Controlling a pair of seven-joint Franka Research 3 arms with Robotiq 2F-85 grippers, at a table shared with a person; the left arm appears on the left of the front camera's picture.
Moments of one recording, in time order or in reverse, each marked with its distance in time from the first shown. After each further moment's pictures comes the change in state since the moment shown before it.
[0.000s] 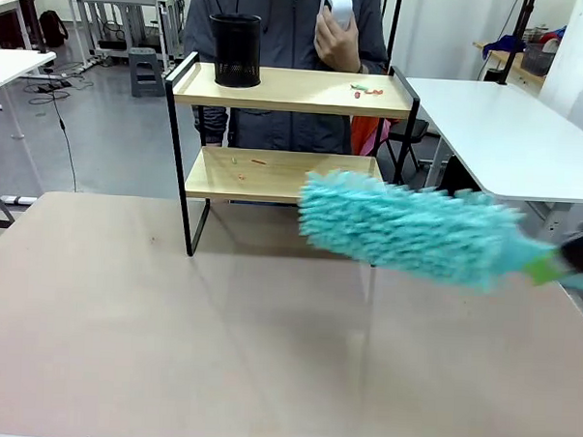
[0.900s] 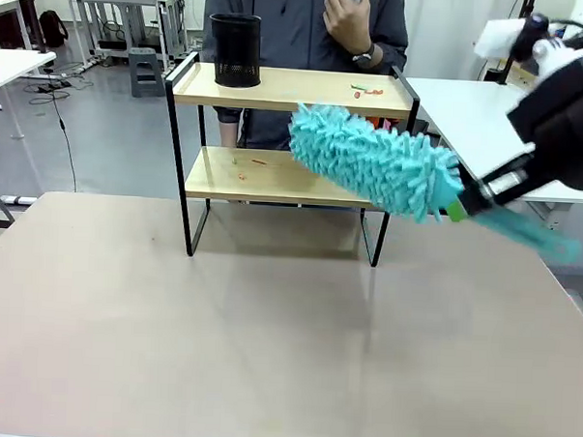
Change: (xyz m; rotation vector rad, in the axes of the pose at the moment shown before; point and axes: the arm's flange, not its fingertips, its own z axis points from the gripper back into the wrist) left arm -0.001 0.001 0.001 0.001 0.001 -0.002; right arm 0.061 0.013 -0.023 -0.227 -0.217 -0.084
